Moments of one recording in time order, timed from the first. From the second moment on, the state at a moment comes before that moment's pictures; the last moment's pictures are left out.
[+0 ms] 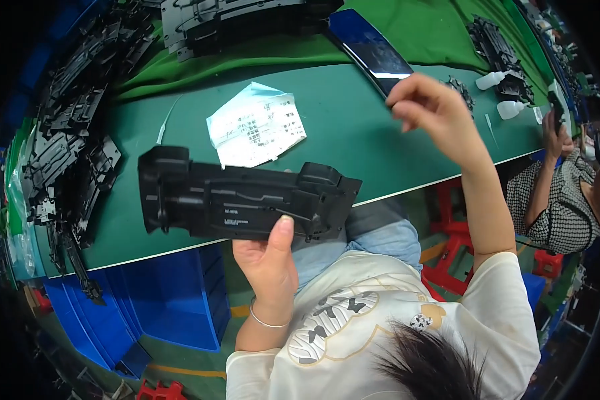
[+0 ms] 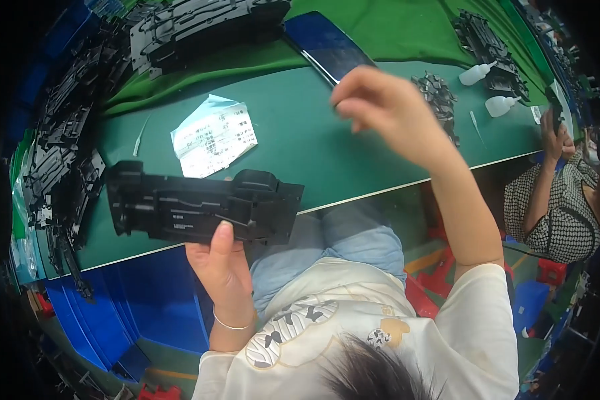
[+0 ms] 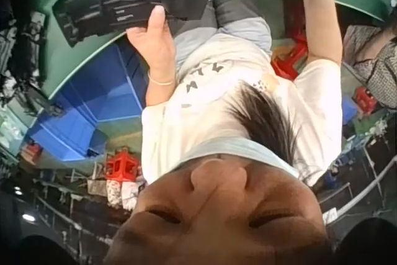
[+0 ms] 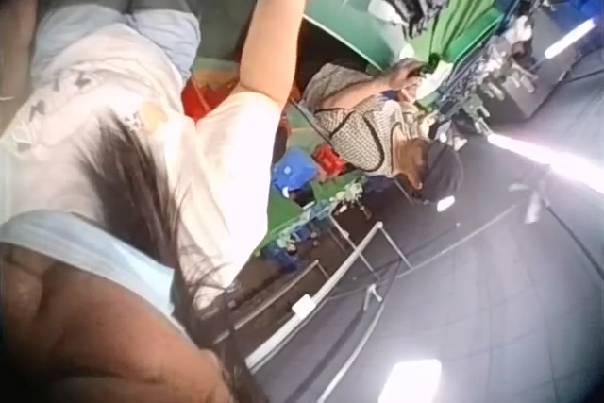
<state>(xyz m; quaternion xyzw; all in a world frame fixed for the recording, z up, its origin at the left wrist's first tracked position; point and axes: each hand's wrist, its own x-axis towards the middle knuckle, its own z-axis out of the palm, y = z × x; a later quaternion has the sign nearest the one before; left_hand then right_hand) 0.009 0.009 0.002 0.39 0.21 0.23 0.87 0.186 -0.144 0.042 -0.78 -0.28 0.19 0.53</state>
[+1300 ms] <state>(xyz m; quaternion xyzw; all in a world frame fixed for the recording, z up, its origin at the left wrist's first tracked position) -0.009 0.009 -0.010 0.69 0.13 0.13 0.70 0.156 -0.070 0.044 -0.80 -0.41 0.12 0.42</state>
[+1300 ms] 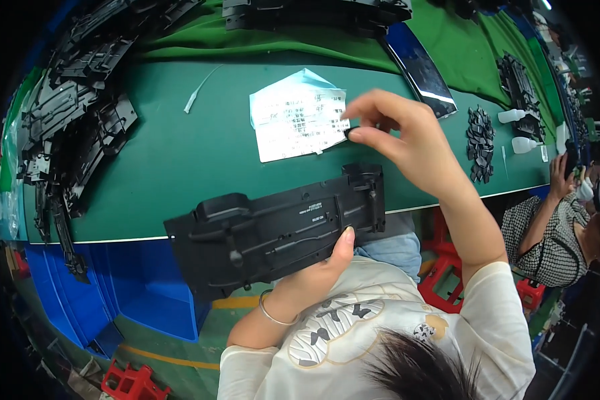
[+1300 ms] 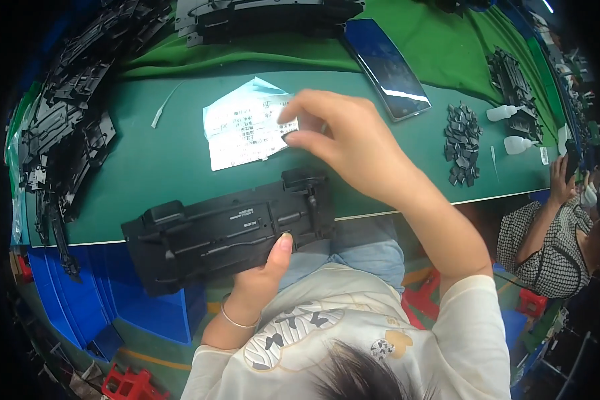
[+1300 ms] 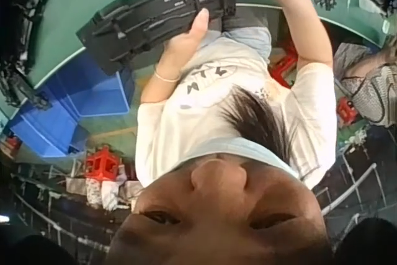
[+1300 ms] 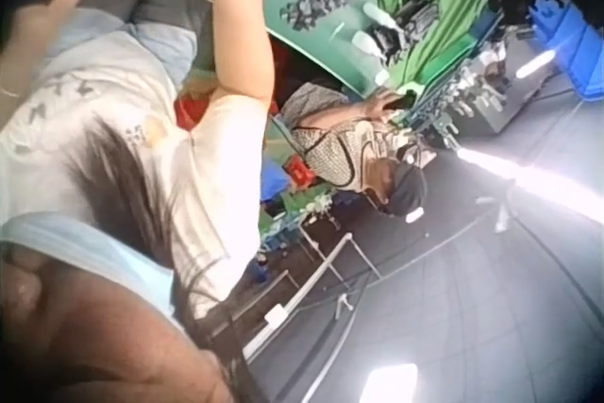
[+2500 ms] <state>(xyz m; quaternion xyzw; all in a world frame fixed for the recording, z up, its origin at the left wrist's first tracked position) 0.003 0.015 -0.013 0.70 0.07 0.18 0.69 0.169 -0.037 0.037 -0.80 -0.53 0.04 0.26</state>
